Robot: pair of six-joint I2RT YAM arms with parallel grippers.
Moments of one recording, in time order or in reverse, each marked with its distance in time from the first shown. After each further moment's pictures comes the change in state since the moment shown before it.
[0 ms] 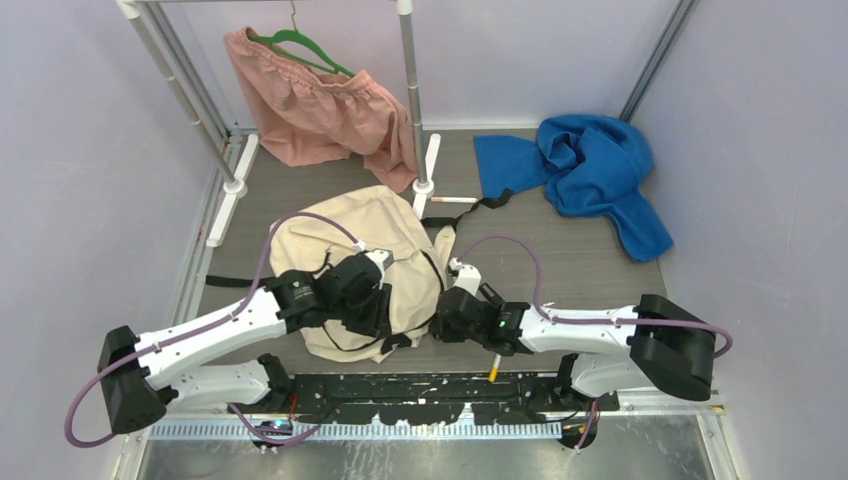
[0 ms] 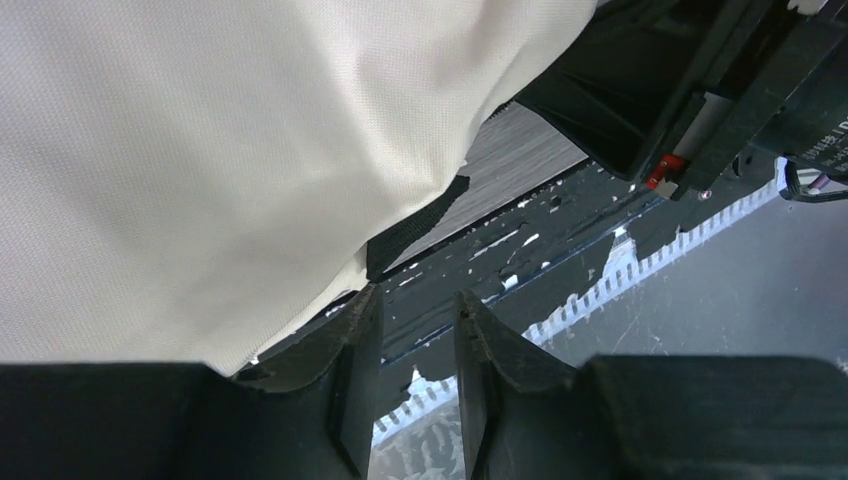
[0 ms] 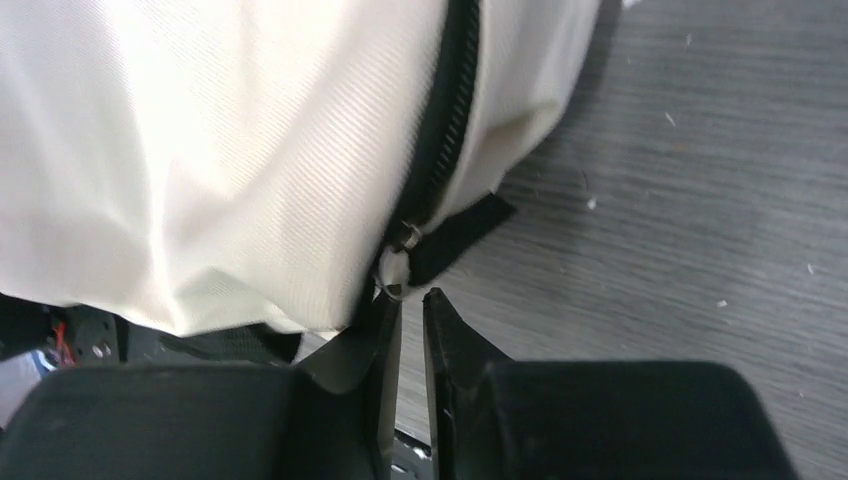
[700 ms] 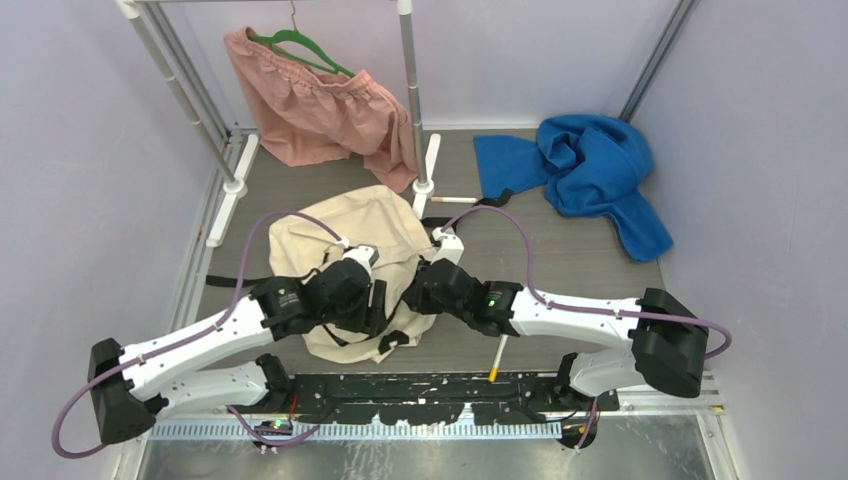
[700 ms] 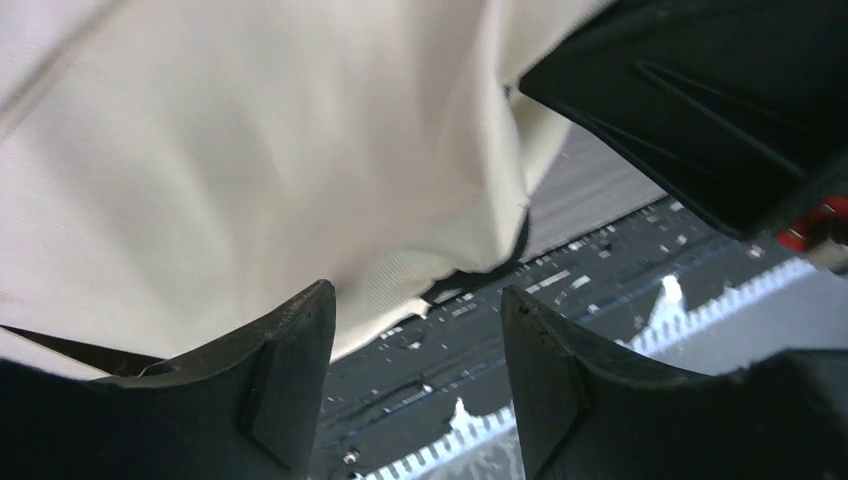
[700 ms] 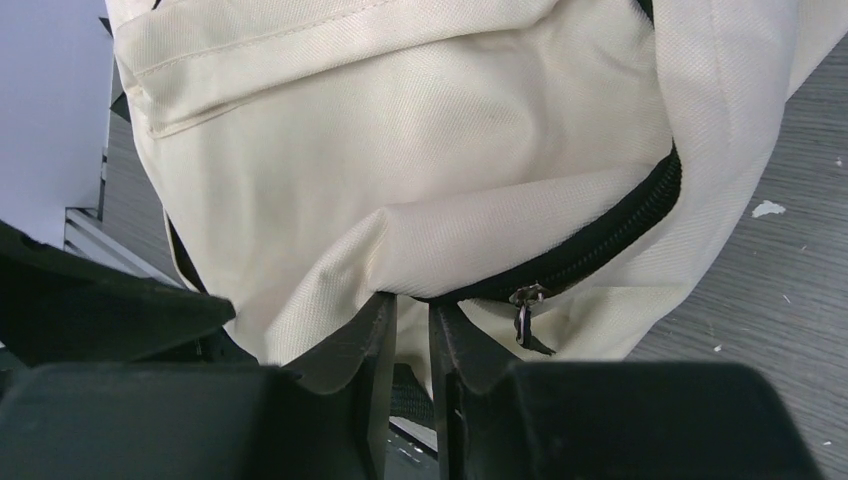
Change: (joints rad) left arm -0.001 -0.103 -0.040 -0.011 -0.127 -0.007; right arm -0.040 0.056 0.237 0.034 0.043 -0.103
